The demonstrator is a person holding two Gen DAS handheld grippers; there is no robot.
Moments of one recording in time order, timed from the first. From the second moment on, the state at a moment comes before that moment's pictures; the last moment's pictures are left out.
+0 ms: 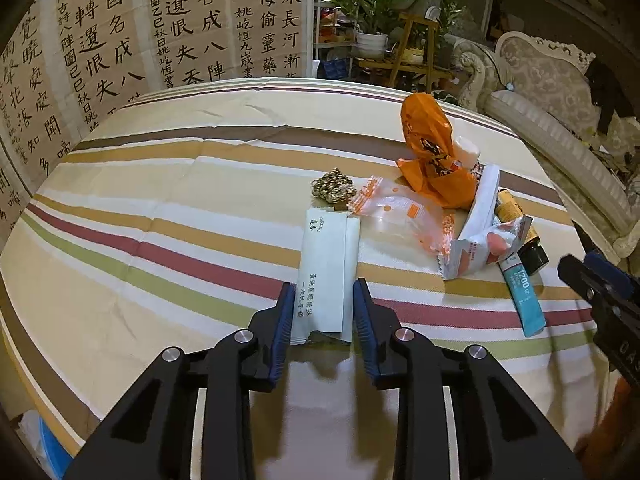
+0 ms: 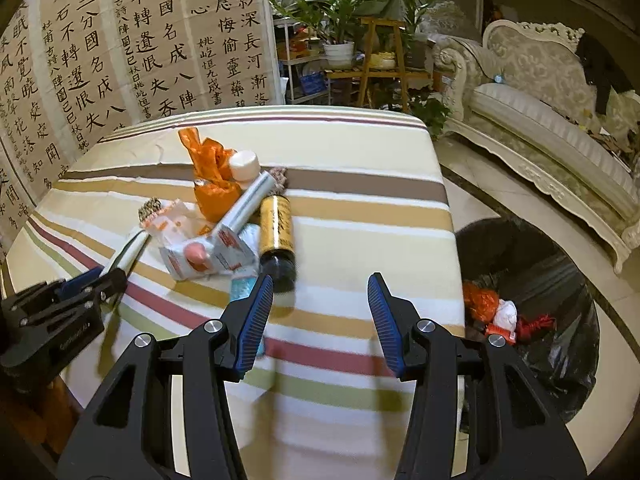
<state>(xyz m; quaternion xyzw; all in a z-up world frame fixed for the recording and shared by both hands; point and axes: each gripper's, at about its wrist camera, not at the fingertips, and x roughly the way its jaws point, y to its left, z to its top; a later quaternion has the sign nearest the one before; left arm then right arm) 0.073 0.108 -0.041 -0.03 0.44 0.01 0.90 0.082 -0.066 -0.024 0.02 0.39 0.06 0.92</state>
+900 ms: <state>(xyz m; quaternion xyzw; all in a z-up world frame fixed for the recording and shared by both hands) 0.062 0.140 -0.039 -0.04 0.44 0.04 0.90 0.088 -0.026 -0.029 0.00 0.41 0.10 0.91</state>
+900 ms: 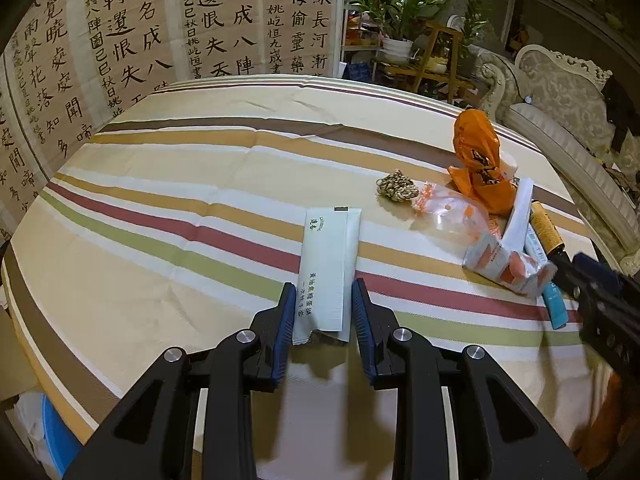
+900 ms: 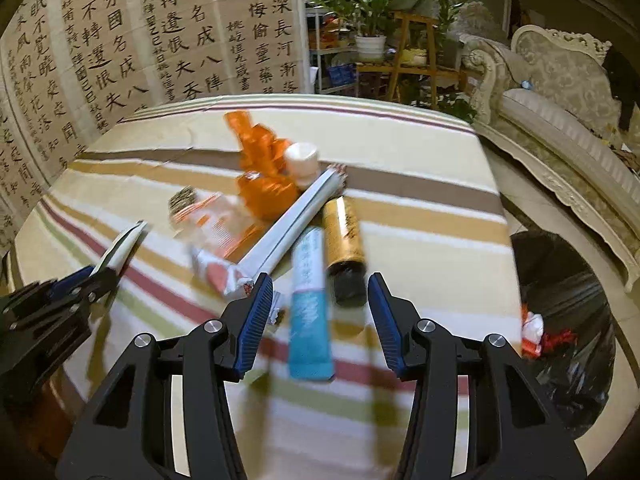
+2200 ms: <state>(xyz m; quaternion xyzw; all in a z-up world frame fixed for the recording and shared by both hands) 0.043 0.169 -0.039 -0.06 0.43 0.08 0.90 0.074 0.036 -0.038 -0.06 0.43 0.18 0.88</state>
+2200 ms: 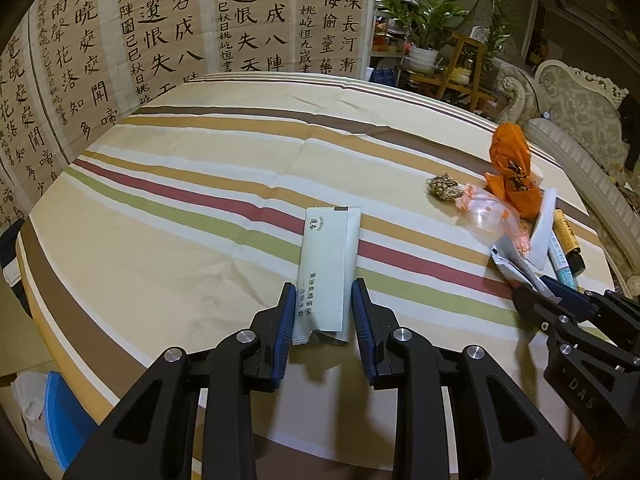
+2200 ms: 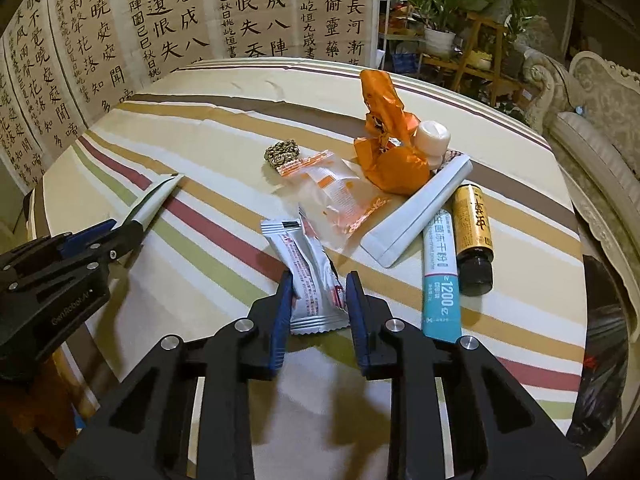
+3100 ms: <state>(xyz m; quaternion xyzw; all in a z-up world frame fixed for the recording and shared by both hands) 0.035 0.049 -0.014 -0.02 0.40 -0.03 0.92 0.038 -0.120 -0.016 0.04 0.38 0.04 0.92</state>
